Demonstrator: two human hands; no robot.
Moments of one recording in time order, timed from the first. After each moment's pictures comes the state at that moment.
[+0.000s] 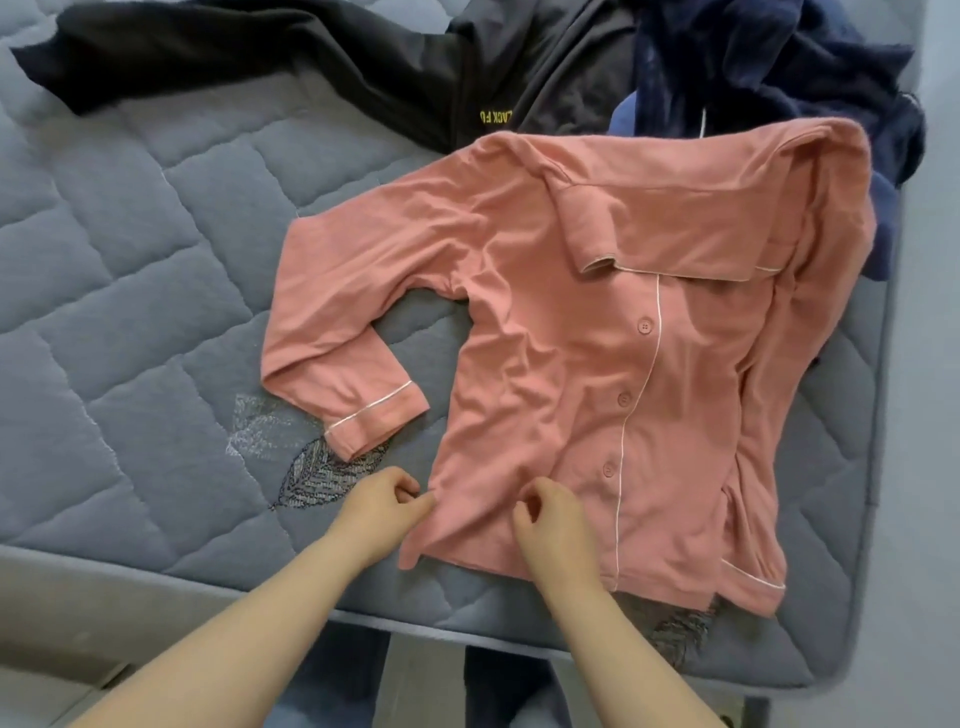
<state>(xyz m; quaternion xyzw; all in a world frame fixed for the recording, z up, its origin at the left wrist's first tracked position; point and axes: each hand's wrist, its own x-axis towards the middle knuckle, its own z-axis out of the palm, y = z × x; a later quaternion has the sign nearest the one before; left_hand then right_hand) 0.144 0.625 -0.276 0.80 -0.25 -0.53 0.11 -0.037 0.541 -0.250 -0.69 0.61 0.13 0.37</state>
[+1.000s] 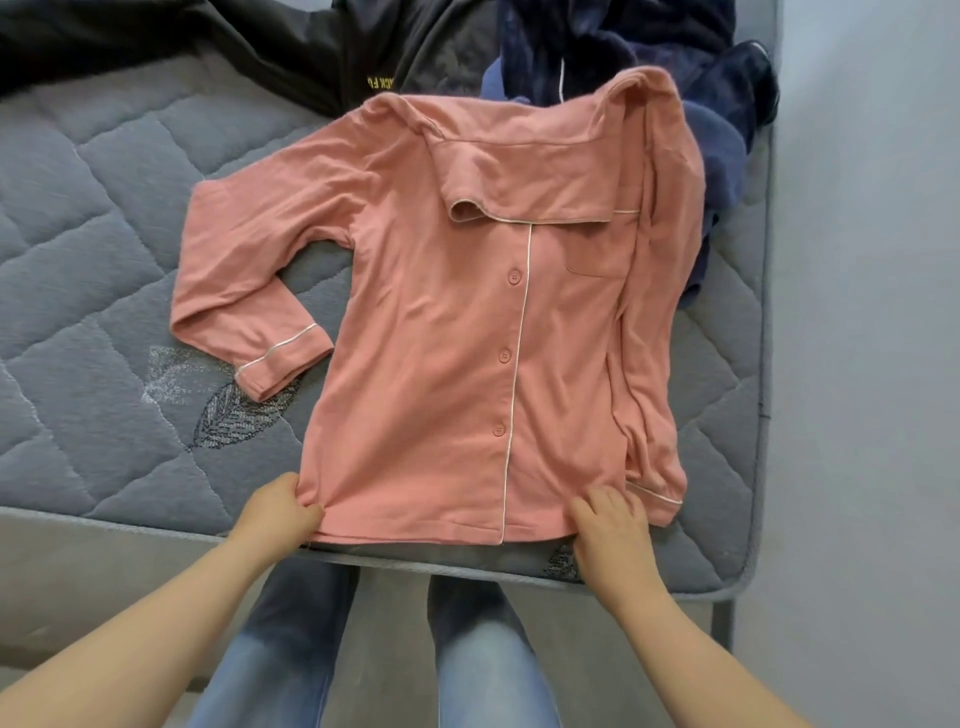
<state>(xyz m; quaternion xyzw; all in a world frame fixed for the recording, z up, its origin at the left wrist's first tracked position) 0.088 0.684 -0.269 0.86 -0.24 -0.46 -0.03 -0.244 0.550 -0.237 -0.86 0.47 0.17 0.13</state>
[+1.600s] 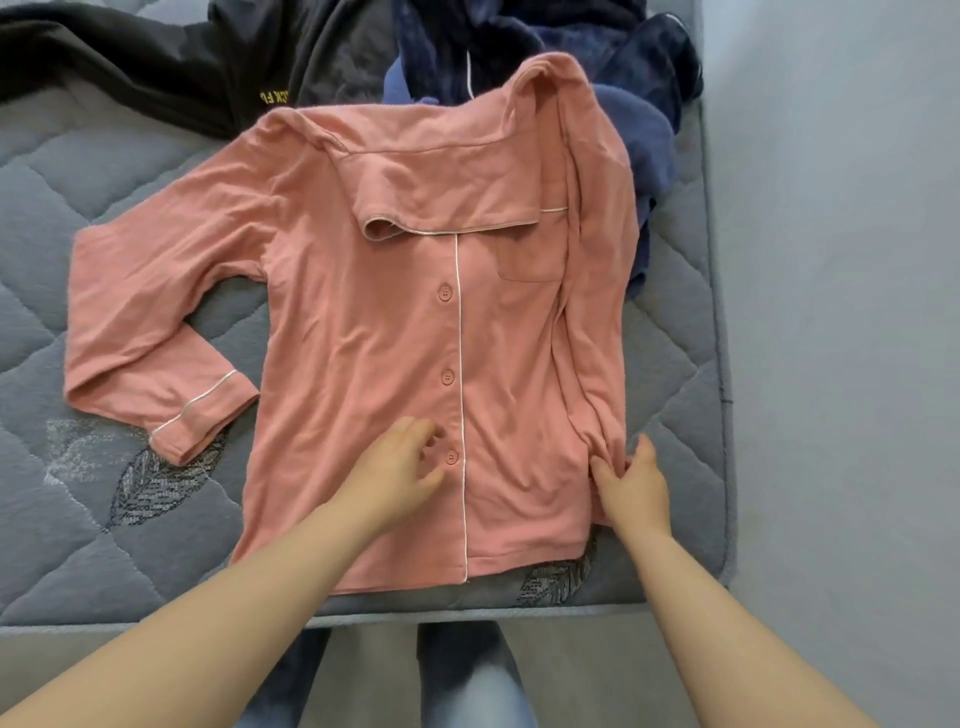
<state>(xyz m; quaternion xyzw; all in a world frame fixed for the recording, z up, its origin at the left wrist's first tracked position) -0.003 0.543 -0.255 0.71 -0.54 -0.45 0.11 -0.262 0.471 -0.254 -0.49 0.79 0.00 0.36</state>
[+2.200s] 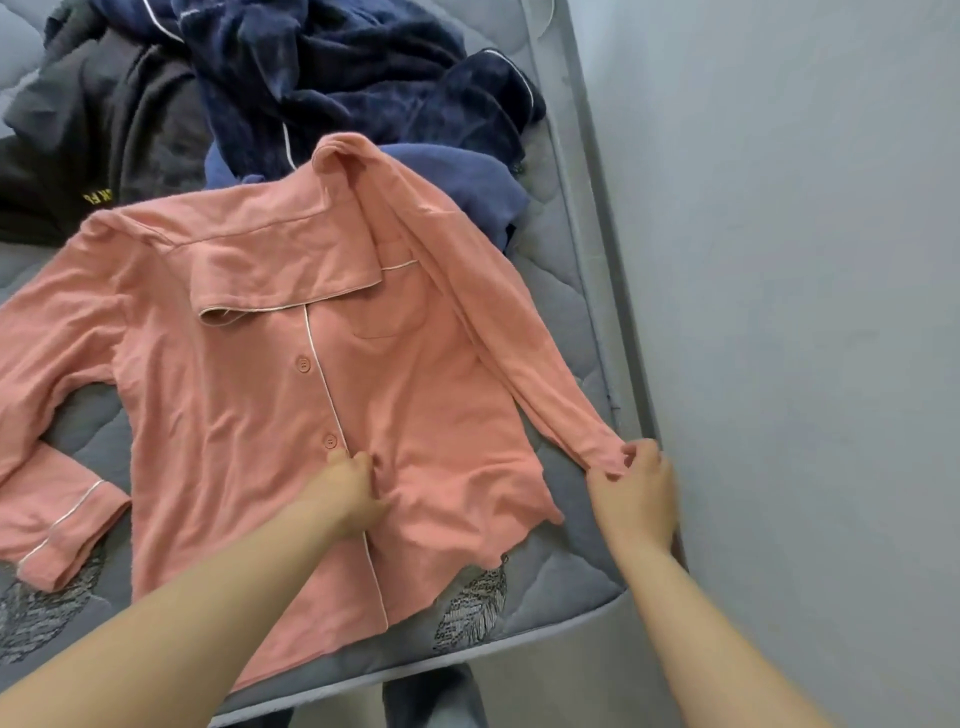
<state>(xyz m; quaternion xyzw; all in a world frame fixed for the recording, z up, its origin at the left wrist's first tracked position) -0.067 0.450 -0.246 0.70 -0.52 -0.45 -0.18 -0.348 0.418 -0.204 -0.46 0.85 -0.03 0.24</state>
